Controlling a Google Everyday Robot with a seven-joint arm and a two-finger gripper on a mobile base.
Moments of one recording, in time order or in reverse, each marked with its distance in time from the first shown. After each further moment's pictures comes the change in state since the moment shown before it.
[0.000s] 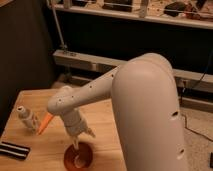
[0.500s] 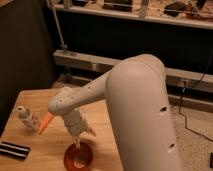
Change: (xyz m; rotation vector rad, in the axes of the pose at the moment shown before) arm -0.012 -0.009 0.013 0.031 0.014 -0.005
